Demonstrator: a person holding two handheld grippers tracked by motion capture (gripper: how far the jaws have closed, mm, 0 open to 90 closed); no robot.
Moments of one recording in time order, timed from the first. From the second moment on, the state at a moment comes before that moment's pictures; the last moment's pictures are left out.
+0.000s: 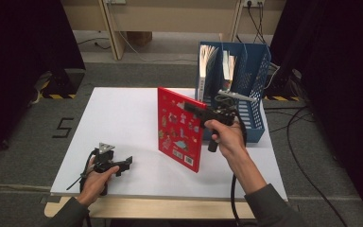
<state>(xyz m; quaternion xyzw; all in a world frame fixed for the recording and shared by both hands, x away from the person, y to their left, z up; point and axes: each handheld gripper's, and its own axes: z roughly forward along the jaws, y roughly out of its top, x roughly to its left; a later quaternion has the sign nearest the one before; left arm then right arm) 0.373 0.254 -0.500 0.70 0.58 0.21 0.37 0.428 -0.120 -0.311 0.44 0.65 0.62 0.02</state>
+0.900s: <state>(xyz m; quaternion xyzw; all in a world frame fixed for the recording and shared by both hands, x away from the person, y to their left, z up) 0.382 0.263 -0.503 0.73 0.55 0.24 0.33 0.414 -0.295 -0.221 0.53 0.52 0.64 0.20</state>
